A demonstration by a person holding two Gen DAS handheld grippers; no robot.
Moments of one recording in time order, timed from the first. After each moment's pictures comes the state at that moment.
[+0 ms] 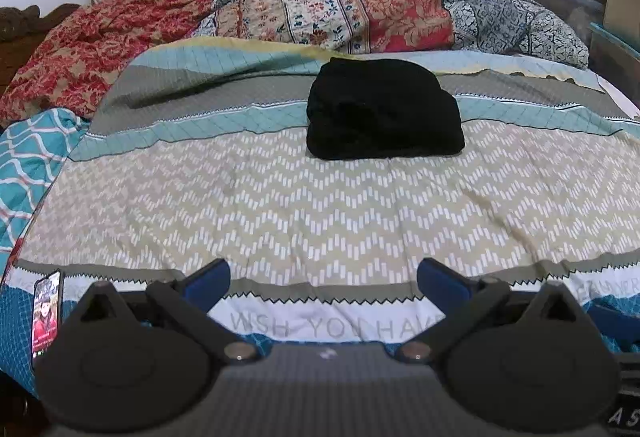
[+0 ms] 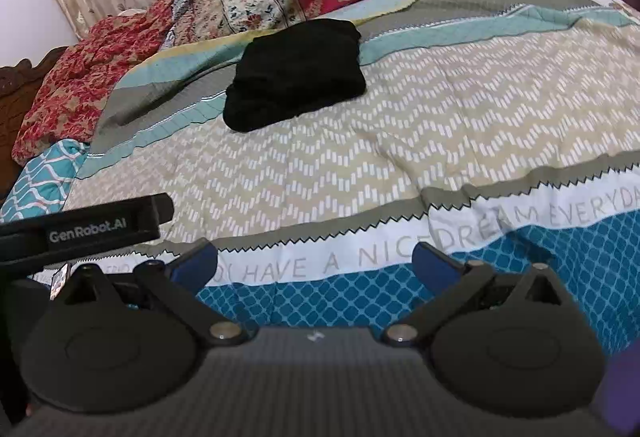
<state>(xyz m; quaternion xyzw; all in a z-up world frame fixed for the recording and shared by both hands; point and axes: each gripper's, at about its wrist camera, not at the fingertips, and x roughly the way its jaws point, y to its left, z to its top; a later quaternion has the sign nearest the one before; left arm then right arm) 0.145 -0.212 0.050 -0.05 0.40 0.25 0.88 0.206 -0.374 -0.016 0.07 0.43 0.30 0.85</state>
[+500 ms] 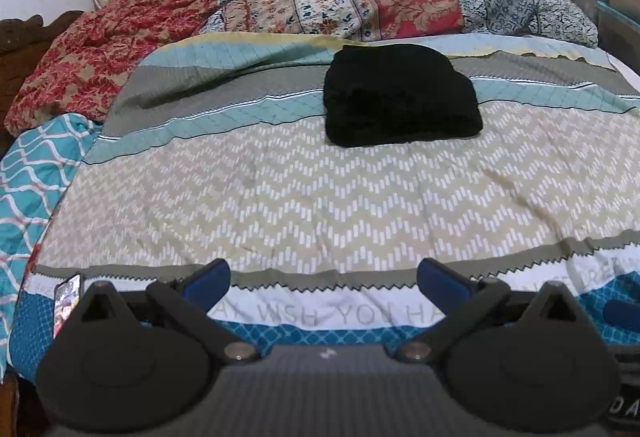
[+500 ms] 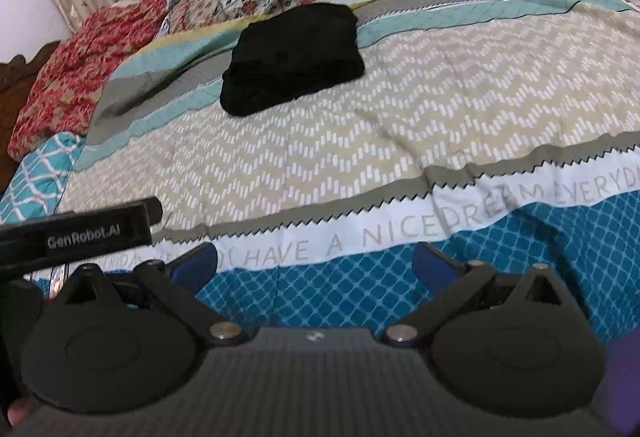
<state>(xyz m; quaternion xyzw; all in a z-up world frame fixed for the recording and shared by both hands) 0.139 -0.205 0.046 -0.02 0.42 0.26 0.87 0.202 -0.371 -0.020 0.06 0.45 0.30 0.84</state>
